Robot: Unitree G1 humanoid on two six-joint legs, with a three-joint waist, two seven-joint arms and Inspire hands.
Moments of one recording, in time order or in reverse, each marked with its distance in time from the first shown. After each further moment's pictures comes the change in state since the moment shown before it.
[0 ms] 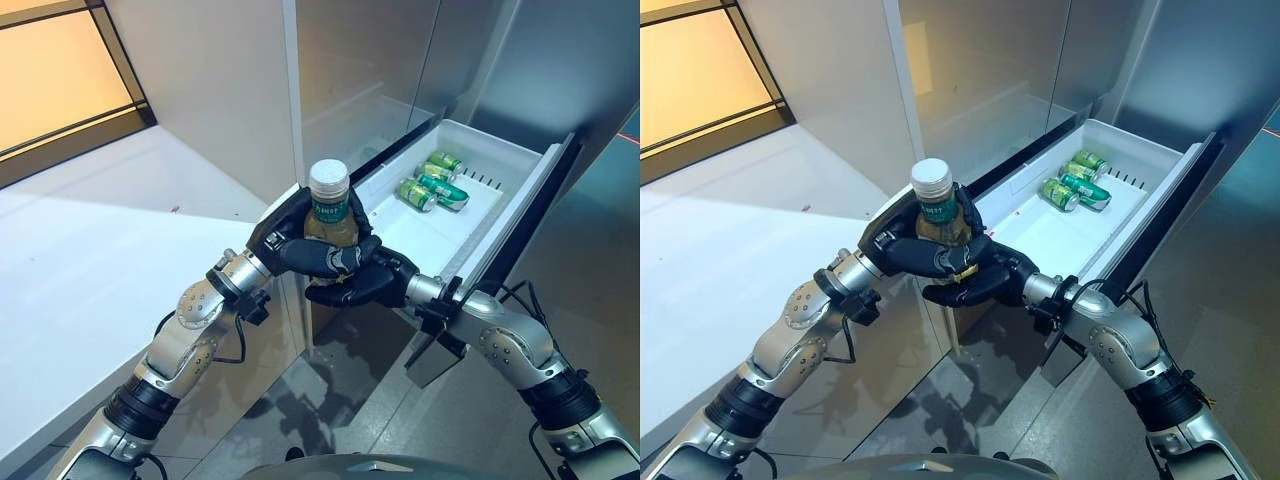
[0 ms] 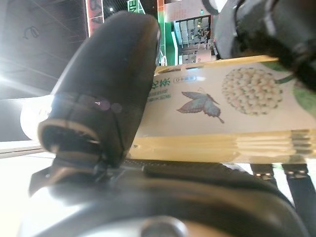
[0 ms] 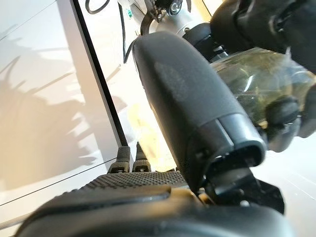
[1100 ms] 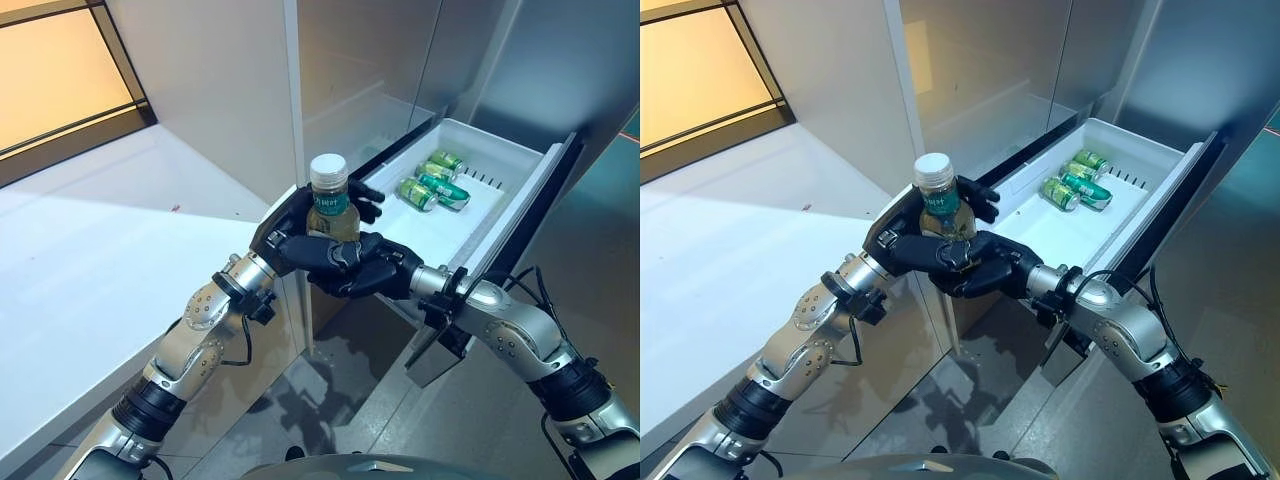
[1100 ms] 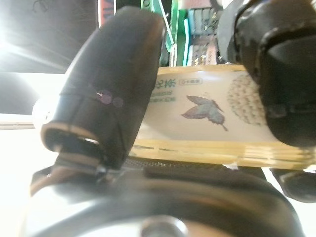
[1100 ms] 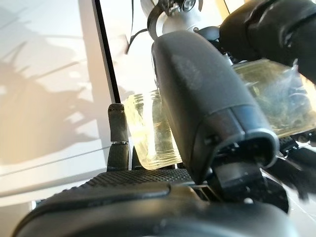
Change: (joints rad) left arm 0.000 -0.056 -0.021 0.013 -0.051 -0.029 0.087; right arm -0.065 -0.066 0.035 -0.015 -0.067 -0.036 -0.038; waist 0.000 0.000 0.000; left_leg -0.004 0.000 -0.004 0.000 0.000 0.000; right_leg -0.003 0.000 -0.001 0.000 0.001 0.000
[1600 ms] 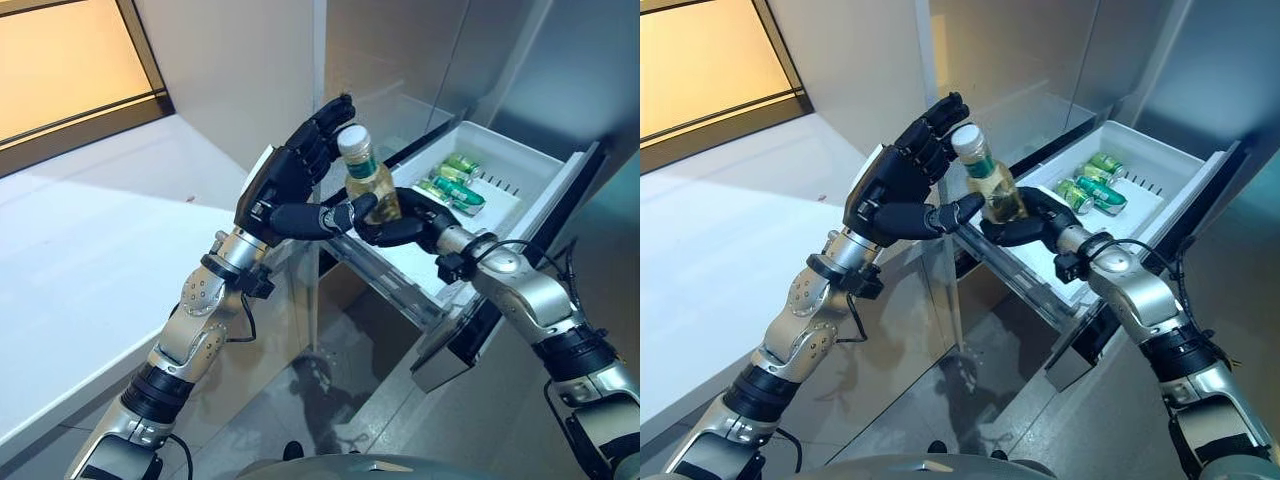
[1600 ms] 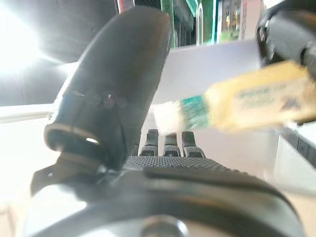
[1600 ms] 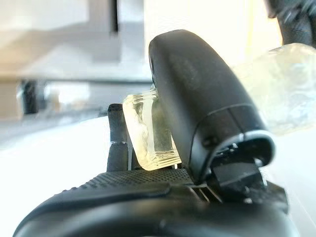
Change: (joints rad) left arm -0.067 -0.038 0.085 0.003 0.049 -0.069 0.054; right arm -0.132 -0.054 -0.074 0.272 -0.231 -0.084 -0.169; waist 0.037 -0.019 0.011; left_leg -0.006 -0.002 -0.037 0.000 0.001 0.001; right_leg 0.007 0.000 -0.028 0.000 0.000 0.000
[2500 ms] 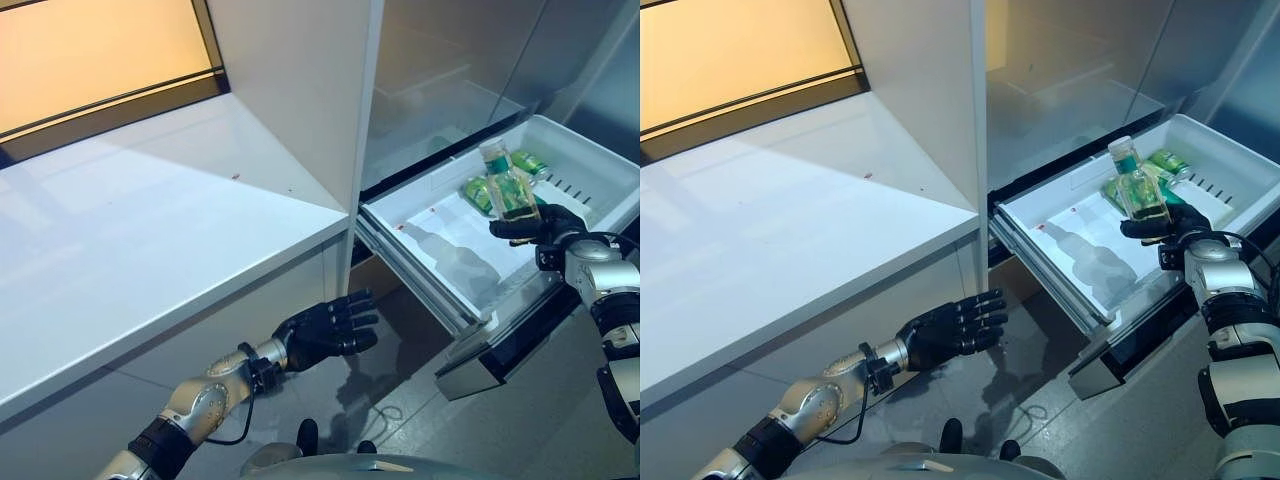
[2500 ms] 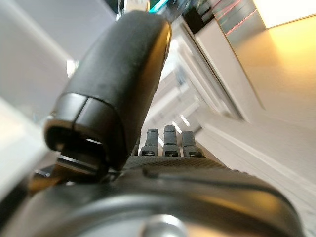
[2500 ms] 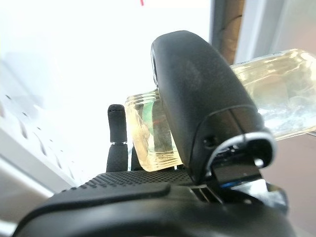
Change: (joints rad) left arm 0.235 0.005 -0.222 0.409 -0.316 0.503 -0.250; right arm -0.224 -0.143 -0.053 0.830 -0.128 -0.049 -0.156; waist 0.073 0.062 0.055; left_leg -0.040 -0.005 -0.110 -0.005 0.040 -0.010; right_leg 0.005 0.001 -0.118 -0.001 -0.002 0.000
